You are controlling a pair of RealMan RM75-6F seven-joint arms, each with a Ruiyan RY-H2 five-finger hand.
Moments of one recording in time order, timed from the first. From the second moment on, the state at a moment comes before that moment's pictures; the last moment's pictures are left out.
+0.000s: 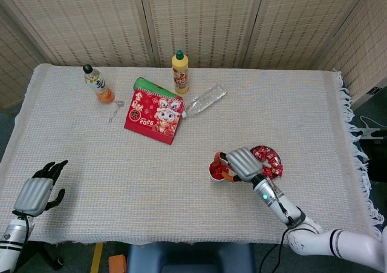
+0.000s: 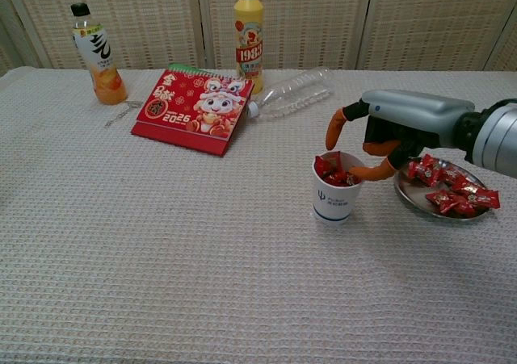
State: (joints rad) left arm -0.25 -1.19 -0.02 -1.49 1.42 1.24 0.06; right arm 0.67 -1.46 0.15 -1.53 -1.31 0.90 -0.11
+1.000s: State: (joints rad) left arm -0.26 -1.21 -0.02 -1.49 1.40 1.22 0.09; right arm 0.57 -1.43 0.02 -1.29 -1.30 0.89 -0.16
